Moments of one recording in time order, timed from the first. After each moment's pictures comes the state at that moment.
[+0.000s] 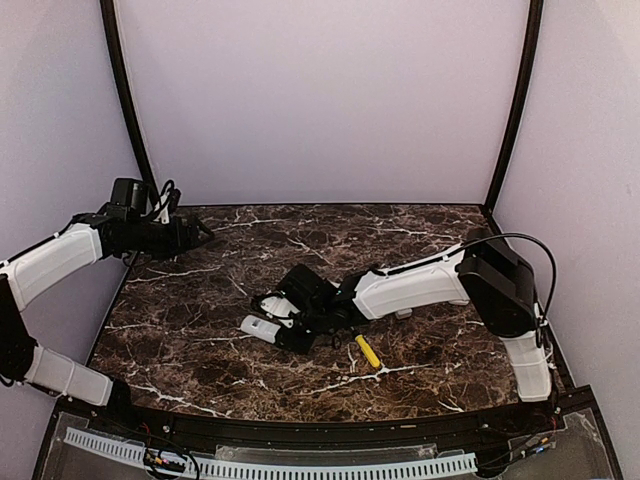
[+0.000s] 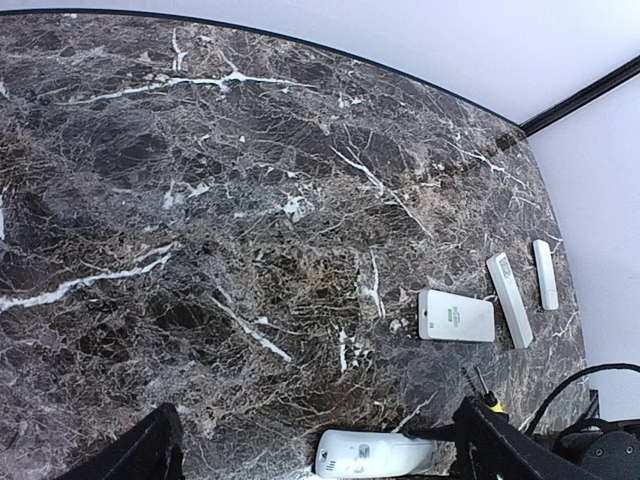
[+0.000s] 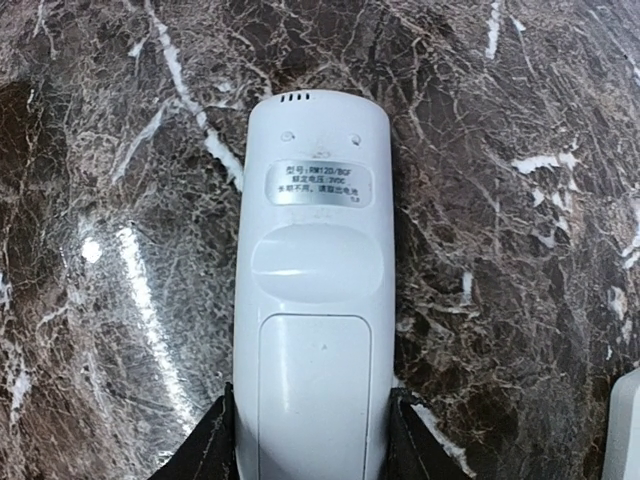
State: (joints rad) left arm -0.16 1.29 0.98 -0.43 0.38 -0.36; right arm 1.13 2.18 1.50 -0.25 -0.04 -0.10
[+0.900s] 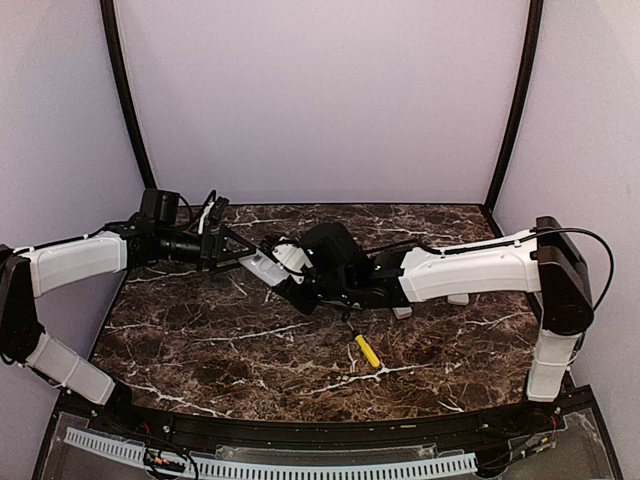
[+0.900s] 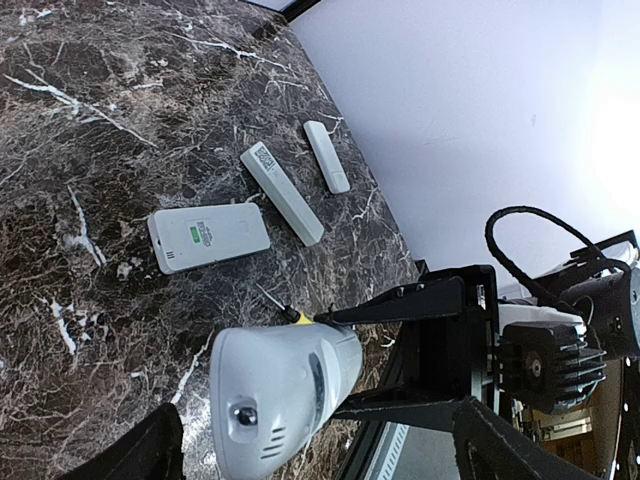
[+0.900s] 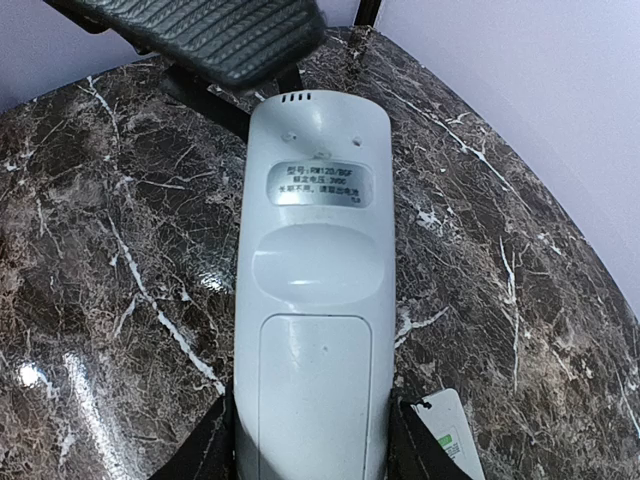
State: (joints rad) left arm -0.31 1.39 0.91 -0.14 0.91 -0.47; right arm 1.13 1.88 1.37 -0.06 0.18 -0.11
